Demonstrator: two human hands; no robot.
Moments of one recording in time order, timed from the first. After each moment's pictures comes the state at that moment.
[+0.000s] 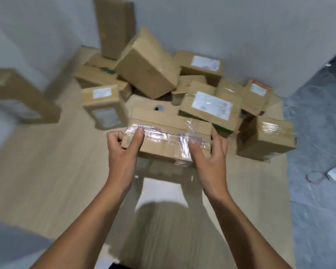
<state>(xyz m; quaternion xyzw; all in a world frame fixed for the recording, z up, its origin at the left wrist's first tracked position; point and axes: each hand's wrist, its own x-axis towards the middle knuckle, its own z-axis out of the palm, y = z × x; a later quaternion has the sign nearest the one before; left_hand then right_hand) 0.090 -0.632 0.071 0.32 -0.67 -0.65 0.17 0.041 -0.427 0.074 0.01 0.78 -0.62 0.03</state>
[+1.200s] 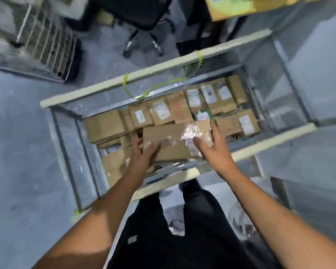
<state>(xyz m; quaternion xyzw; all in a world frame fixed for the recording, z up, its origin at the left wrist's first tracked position) 0.843 -0.260 -0.110 0.64 0.27 -0.29 0.66 0.815 -0.497 -0.072 -0.79 0.27 0.17 0.52</state>
